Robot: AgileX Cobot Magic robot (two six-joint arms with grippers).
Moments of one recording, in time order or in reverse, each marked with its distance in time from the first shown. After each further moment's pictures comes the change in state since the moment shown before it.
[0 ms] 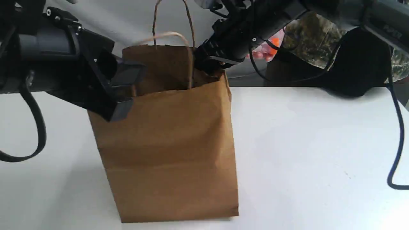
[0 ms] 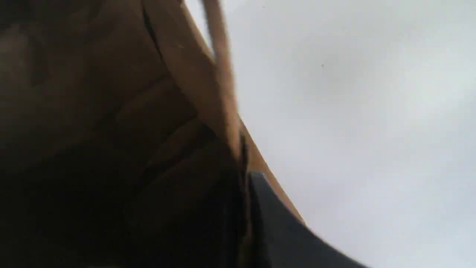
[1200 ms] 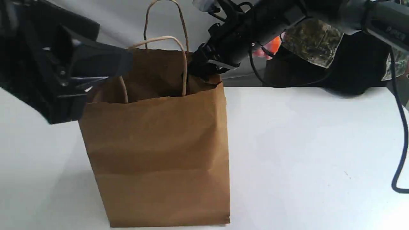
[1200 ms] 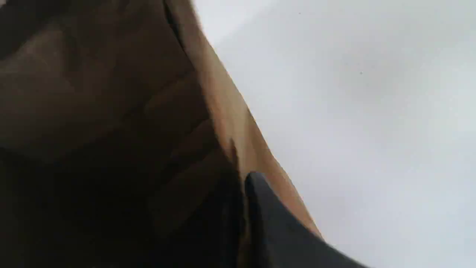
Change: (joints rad) left arm 0.015 -0.133 -0.053 -0.331 0.182 0.282; right arm 0.000 -0.021 0.049 0.091 0.005 -0.073
